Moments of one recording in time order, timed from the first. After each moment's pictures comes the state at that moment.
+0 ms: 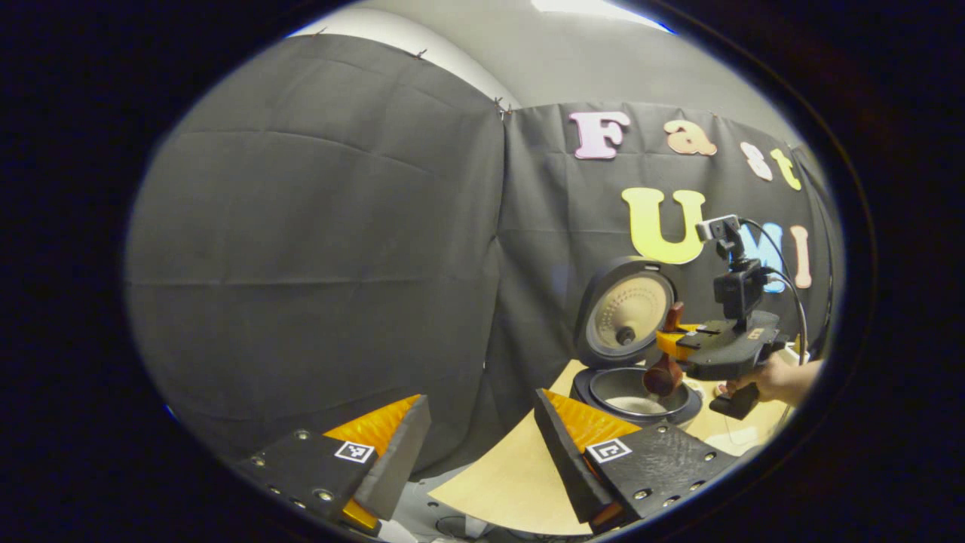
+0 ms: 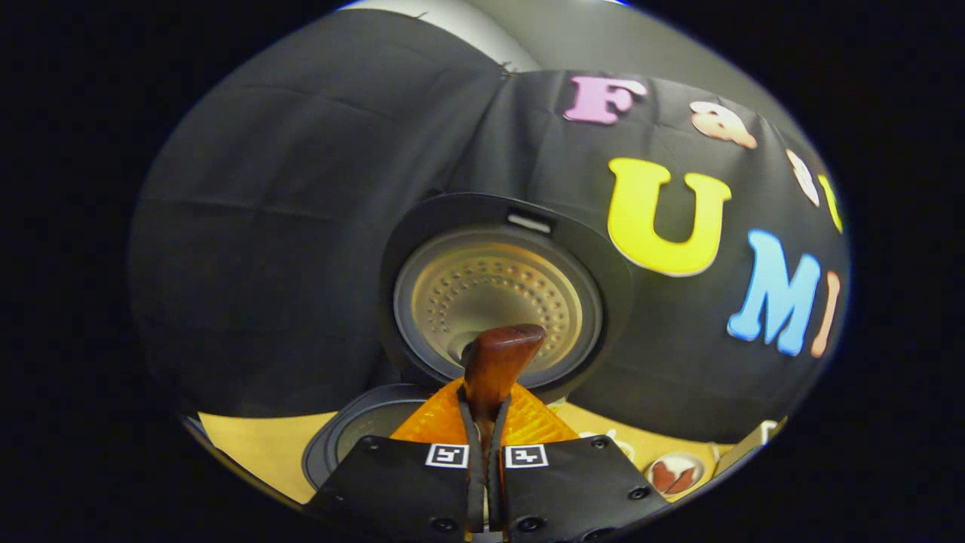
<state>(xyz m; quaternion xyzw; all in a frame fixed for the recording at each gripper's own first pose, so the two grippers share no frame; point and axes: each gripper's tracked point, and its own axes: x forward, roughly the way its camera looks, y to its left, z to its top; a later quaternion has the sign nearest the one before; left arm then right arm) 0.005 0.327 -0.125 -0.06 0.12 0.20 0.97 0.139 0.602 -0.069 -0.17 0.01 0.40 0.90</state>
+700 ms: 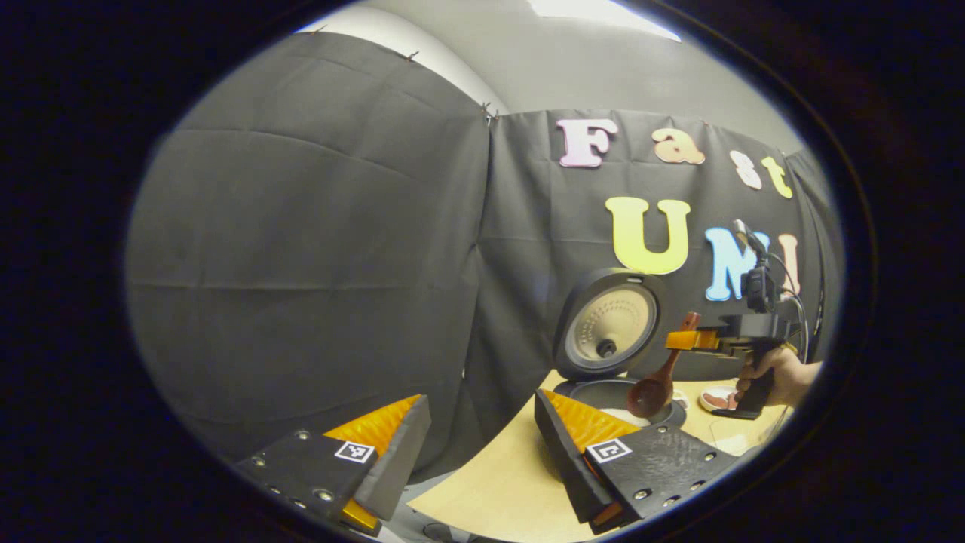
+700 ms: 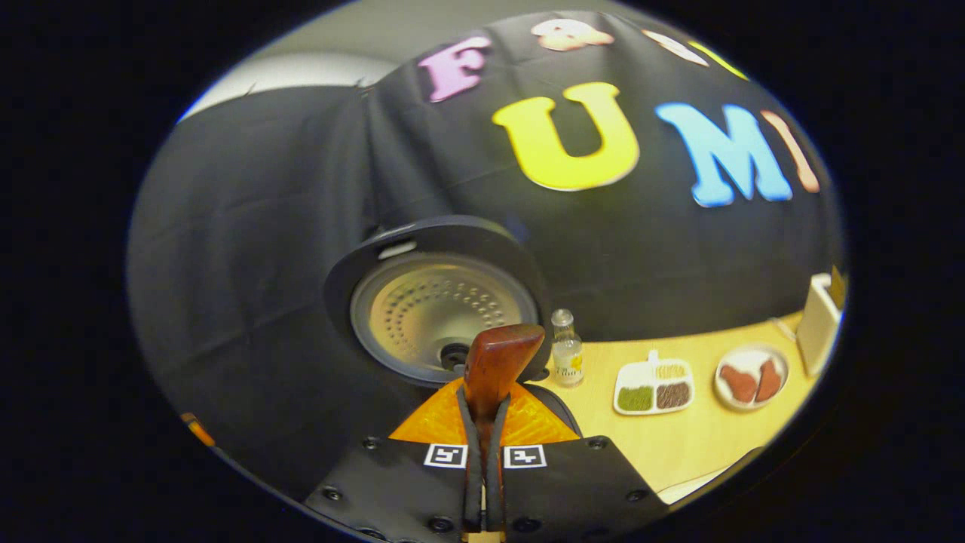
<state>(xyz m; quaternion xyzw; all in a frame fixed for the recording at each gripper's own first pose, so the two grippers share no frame) 0.035 0.311 -0.115 -0.07 0.10 0.16 0.98 0.131 0.588 -0.077 0.19 0.22 0.34 0.90</state>
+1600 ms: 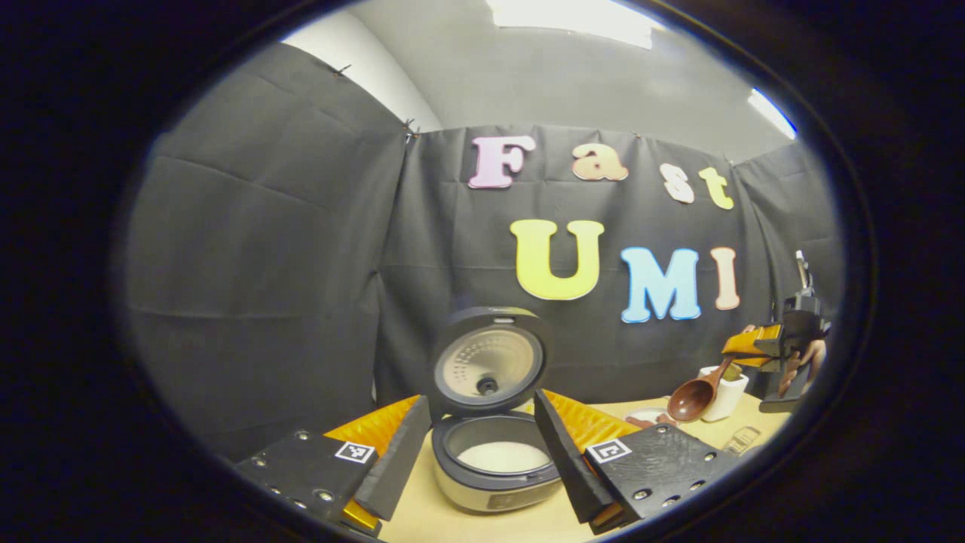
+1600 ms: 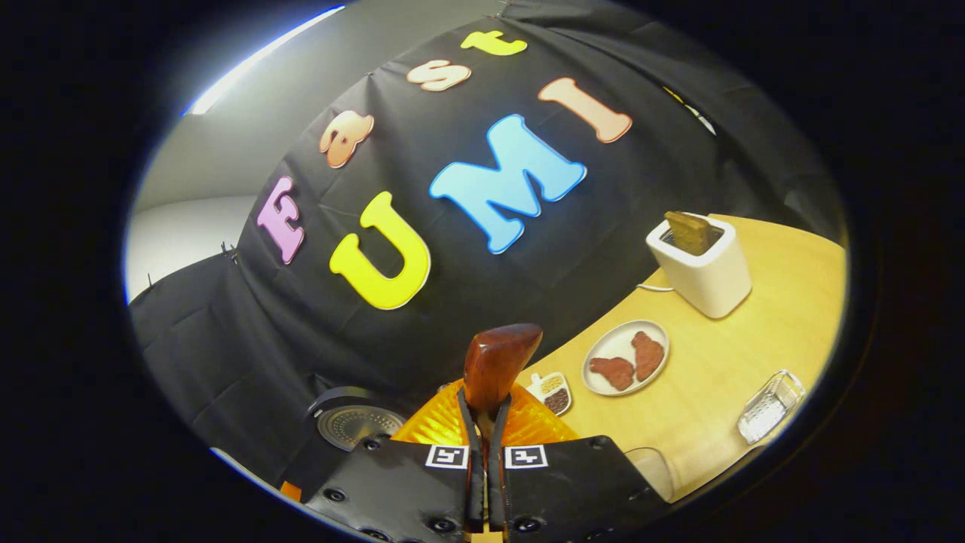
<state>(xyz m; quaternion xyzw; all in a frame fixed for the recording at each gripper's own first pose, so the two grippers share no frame) 0.109 0.139 -0.053 -0.07 0.05 0.02 1.00 0.131 0.325 0.003 0.38 0.19 0.13 0.90</state>
